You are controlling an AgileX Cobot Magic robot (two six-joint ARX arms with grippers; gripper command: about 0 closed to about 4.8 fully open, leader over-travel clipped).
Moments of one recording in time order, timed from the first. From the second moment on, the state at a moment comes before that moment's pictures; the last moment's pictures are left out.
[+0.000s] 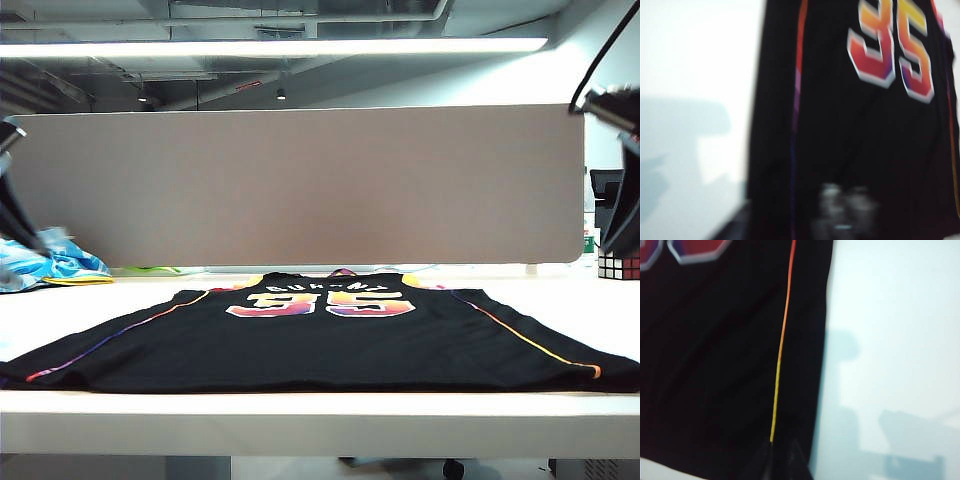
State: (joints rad) left arm 0.17 1.39 0.71 -0.22 0.69 -0.26; right arm 0.02 1.22 0.77 -0.50 -0.35 0.18
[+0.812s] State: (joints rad) left arm 0.10 1.45 0.71 -0.52 0.54 -0.08; right arm -0.01 1.37 0.68 -0.61 -0.51 0.13
